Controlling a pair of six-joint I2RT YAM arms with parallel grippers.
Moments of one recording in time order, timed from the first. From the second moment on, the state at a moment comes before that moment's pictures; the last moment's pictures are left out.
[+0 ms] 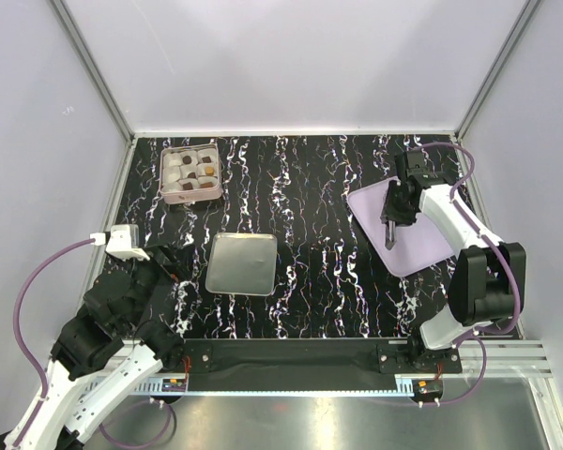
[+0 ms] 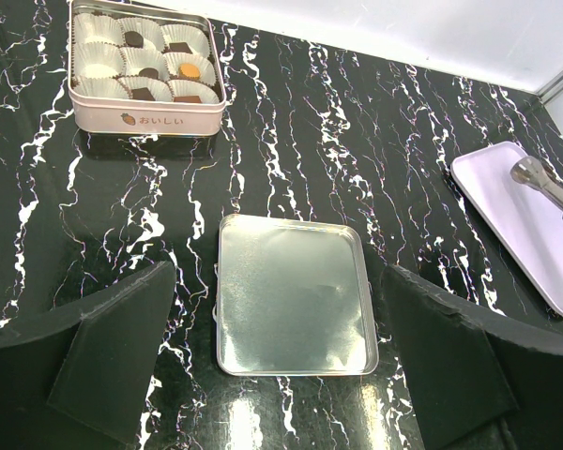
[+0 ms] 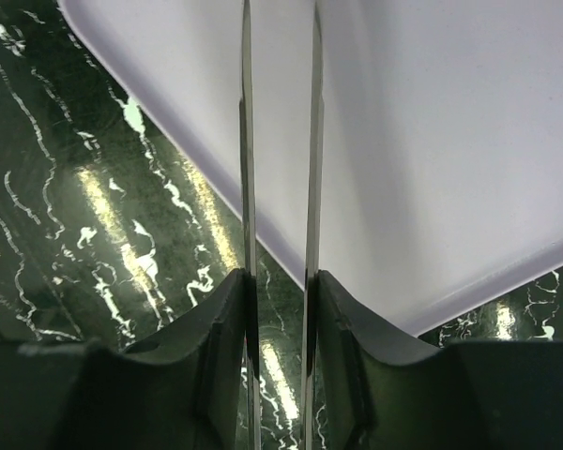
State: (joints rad) left arm -0.65 0.24 0.76 -0.72 -0.47 -0.42; right arm 0.13 1.57 1.22 -0.77 0.09 0.39
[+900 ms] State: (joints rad) left arm -0.65 0.41 1.20 -0.83 -0.47 -0.43; right arm 0.77 2.22 2.15 -0.58 -0.03 0.48
